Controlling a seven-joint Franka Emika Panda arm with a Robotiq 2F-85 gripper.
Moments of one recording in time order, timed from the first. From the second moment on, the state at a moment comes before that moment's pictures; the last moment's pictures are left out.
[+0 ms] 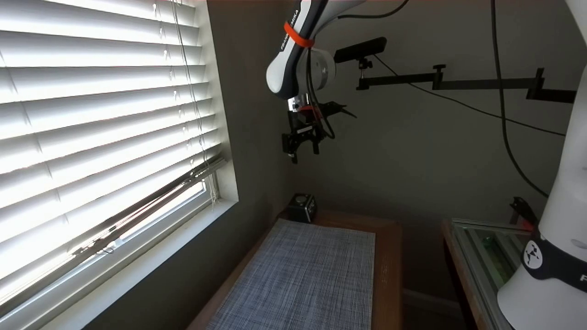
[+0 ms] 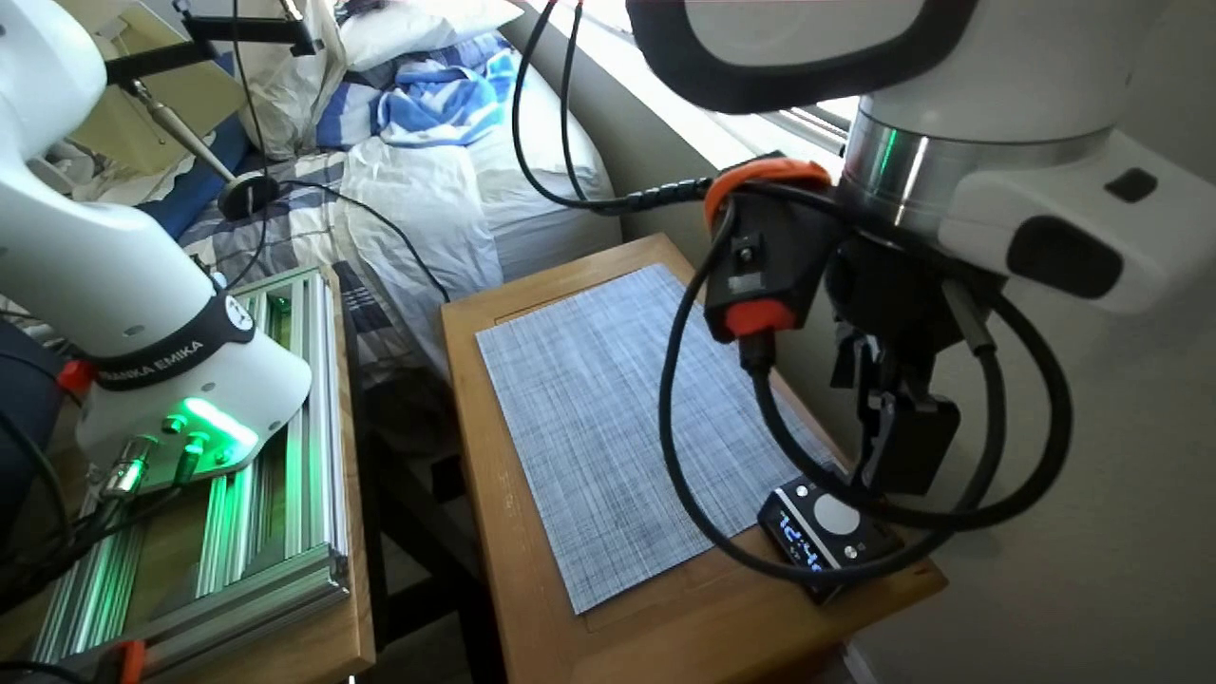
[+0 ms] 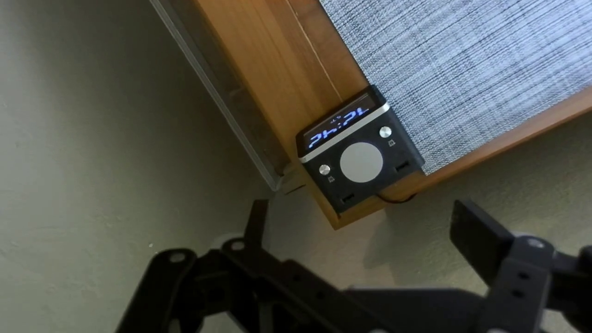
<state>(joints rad) -0.35 0.43 -0.29 -1.98 0.02 2.41 -0.03</state>
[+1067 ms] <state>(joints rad) -0.40 0.64 -0.27 -1.98 0.08 2.68 0.01</state>
